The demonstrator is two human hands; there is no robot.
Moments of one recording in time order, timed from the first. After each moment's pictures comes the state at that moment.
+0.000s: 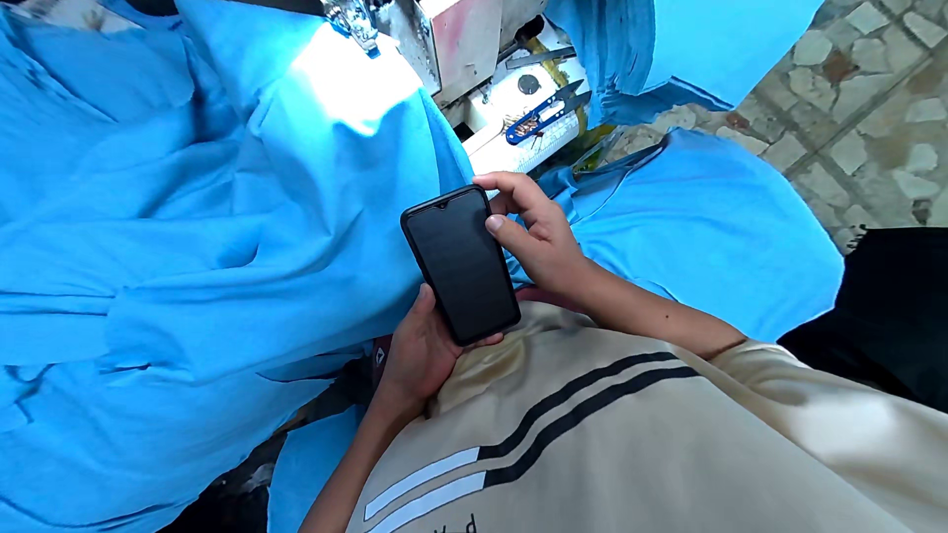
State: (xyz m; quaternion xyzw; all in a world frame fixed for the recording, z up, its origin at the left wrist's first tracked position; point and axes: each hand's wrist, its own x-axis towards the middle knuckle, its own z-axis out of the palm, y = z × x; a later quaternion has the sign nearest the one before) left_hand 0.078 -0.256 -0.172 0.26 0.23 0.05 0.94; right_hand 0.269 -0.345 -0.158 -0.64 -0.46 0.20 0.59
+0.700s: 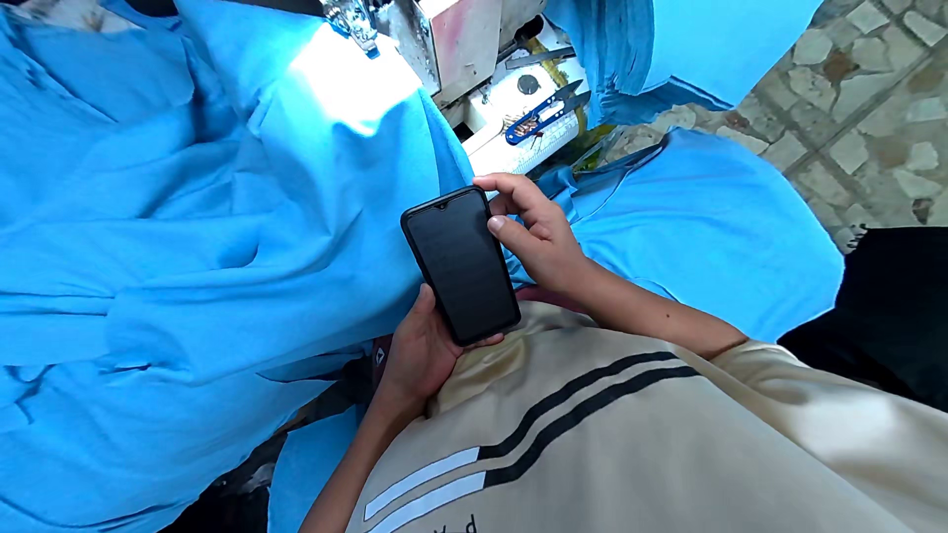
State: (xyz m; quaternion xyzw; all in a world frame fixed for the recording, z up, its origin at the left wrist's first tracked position) left_hand 0.078 -0.256 -0.172 0.25 0.24 0.05 0.94; right_hand 0.269 -0.346 -0.158 -0.64 -0.45 0.21 0.59
